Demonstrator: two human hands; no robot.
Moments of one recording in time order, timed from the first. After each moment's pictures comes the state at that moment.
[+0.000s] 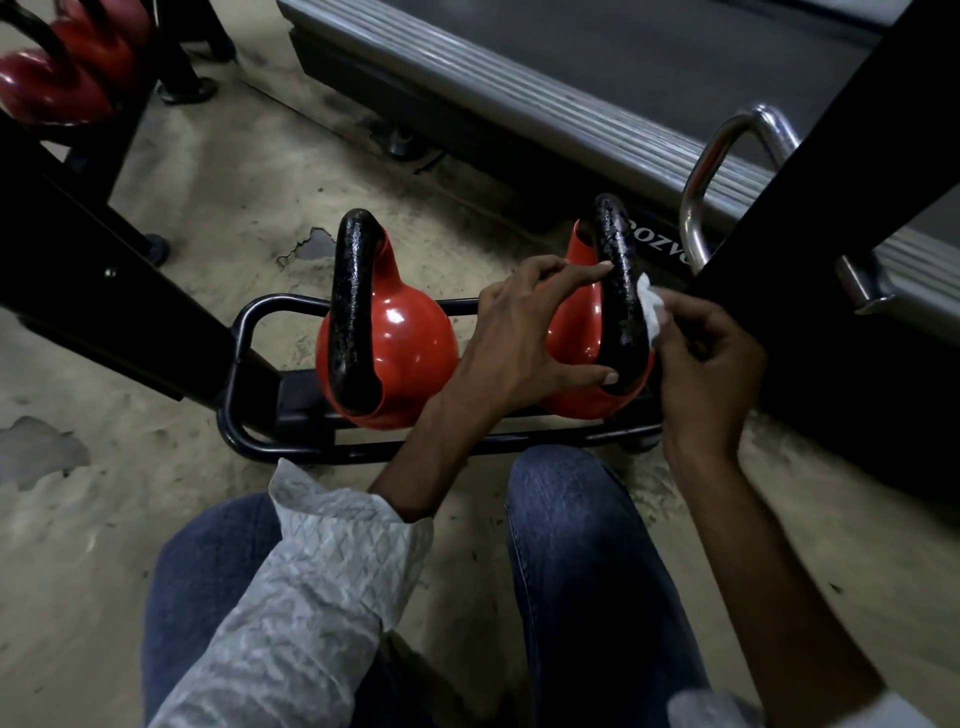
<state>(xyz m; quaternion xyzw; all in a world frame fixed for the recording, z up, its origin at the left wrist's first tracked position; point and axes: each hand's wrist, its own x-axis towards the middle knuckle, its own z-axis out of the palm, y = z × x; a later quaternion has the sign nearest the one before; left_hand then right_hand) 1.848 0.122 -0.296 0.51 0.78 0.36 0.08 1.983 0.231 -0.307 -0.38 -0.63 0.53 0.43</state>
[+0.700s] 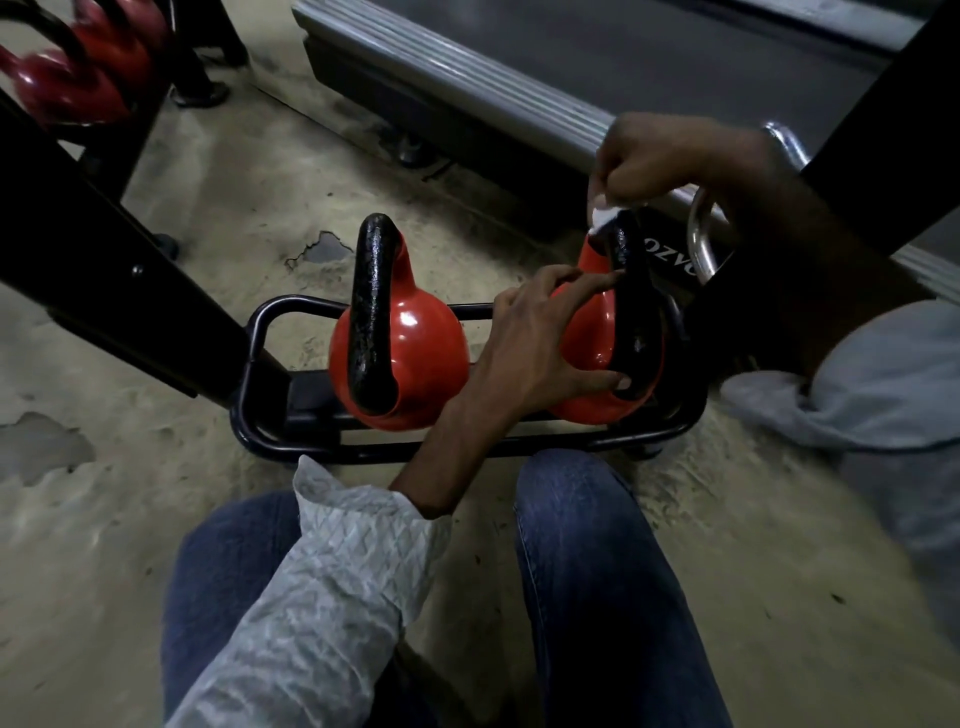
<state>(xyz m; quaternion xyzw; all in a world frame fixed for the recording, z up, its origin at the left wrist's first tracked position) 1.850 0.121 -0.295 0.50 0.79 0.35 0.09 1.828 0.341 -0.189 -0.17 -0.97 0.12 -0.15</state>
